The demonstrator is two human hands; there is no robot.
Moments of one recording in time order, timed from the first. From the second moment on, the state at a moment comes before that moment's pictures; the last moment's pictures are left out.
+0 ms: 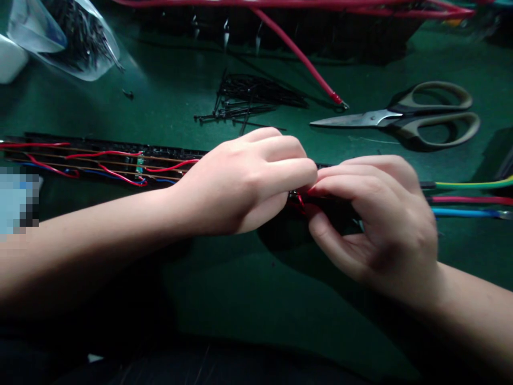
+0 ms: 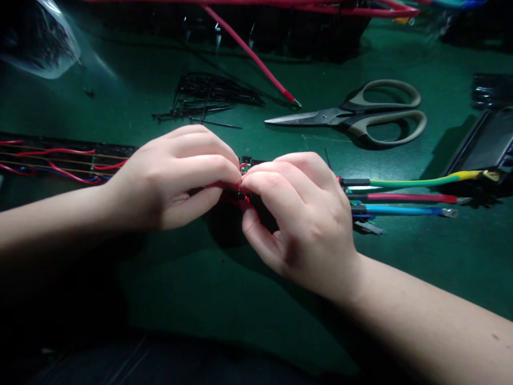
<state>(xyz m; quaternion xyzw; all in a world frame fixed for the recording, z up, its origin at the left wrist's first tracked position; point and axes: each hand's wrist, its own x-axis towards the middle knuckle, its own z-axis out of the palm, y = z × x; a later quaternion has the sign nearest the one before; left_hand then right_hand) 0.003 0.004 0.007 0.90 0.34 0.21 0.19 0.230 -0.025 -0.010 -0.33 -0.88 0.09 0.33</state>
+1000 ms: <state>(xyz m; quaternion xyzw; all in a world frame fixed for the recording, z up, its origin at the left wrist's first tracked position) 0.002 0.003 -0.001 0.91 0.28 0.26 0.14 0.232 -0.027 -0.016 -0.34 -0.86 0.11 0.35</state>
